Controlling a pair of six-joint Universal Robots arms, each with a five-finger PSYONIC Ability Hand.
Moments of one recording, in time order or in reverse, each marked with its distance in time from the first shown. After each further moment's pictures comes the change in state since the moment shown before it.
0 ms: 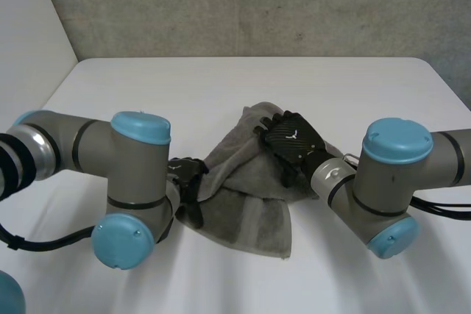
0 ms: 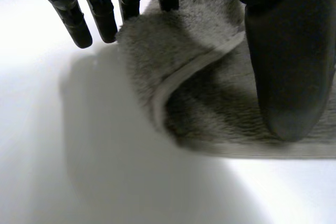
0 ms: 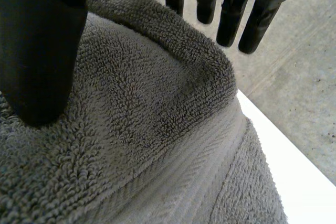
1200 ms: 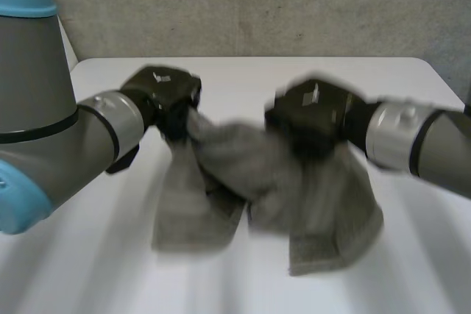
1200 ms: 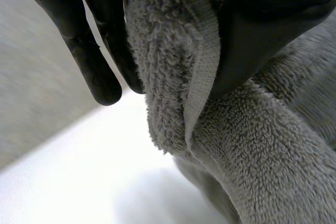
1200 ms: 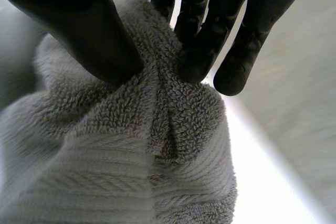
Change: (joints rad) left arm 0.060 0.418 0.086 -0.148 0.215 0.294; right arm -0.052 -0.407 -0.221 0.735 -0.175 -0.065; left_hand 1.069 1.025 1.085 1.097 1.071; right_hand 1.020 1.001 1.061 1.063 1.017
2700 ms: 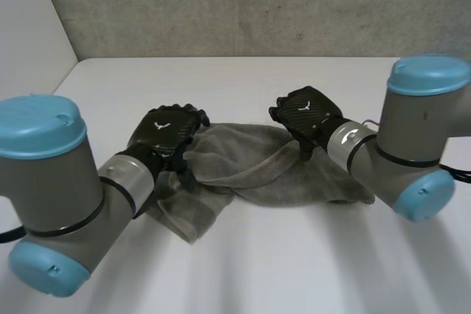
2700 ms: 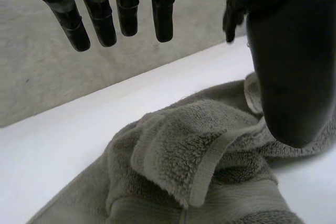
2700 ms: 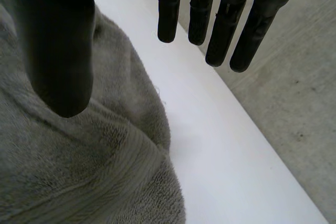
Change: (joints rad) left arm 0.007 0.037 -0.453 0.440 -0.008 -0.181; right arm 0.016 0.357 -0.017 -0.364 0.181 -0.066; left_hand -1.059 -1.019 -1.077 -1.091 -1.069; right_hand -0.828 -0.803 -0.859 -0.866 -0.813
